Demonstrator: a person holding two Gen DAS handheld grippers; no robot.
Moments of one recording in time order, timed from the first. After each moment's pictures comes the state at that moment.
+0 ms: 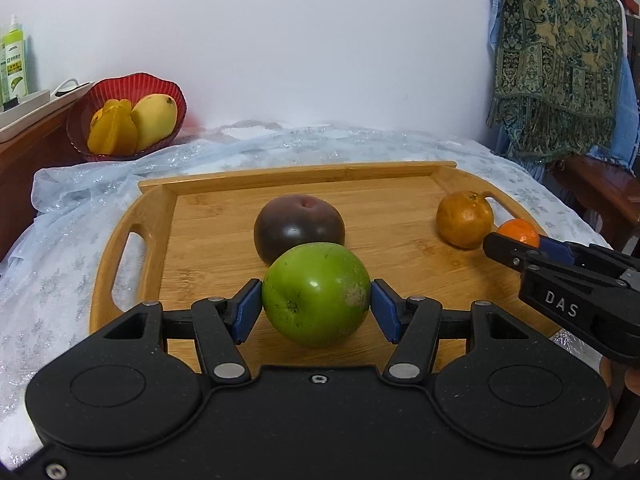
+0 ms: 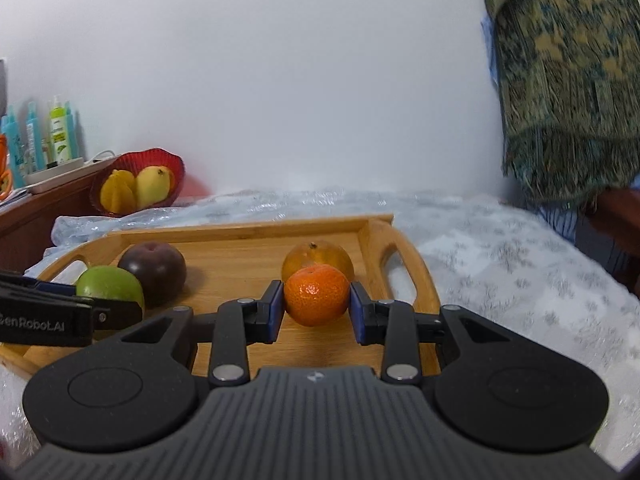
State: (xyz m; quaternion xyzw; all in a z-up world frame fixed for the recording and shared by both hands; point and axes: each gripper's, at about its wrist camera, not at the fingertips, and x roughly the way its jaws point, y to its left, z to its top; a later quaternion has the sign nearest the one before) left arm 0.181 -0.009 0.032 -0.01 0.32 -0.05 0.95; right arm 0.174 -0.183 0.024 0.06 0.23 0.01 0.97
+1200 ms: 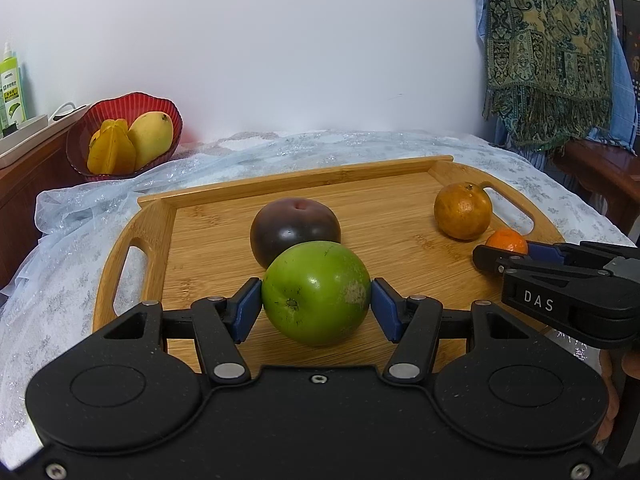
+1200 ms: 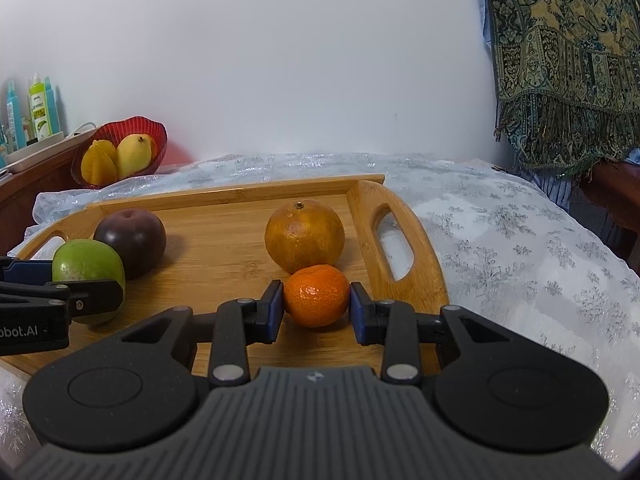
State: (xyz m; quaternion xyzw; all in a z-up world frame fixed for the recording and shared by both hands) left arm 0.175 -0.018 0.030 0.02 0.30 -0.05 0.95; right arm 0.185 -0.180 0.014 0.06 0.27 0.00 0.96
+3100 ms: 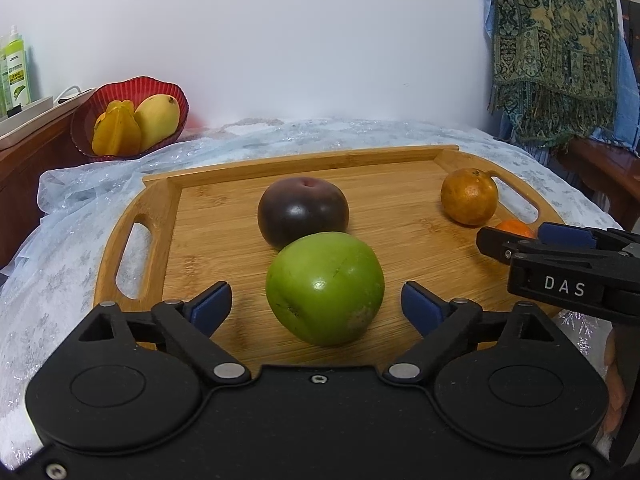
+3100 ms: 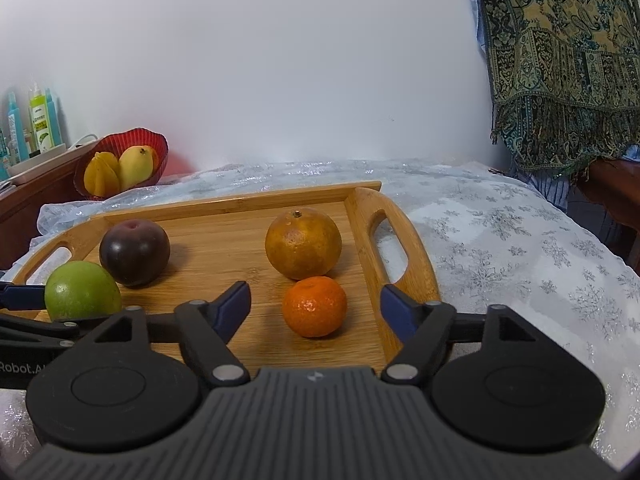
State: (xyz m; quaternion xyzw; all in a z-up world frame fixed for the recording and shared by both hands) left arm 0.170 -0.011 0.019 0.01 0.31 -0.05 0.95; right arm 0.177 -0.182 0.019 0.07 0.26 0.00 0.96
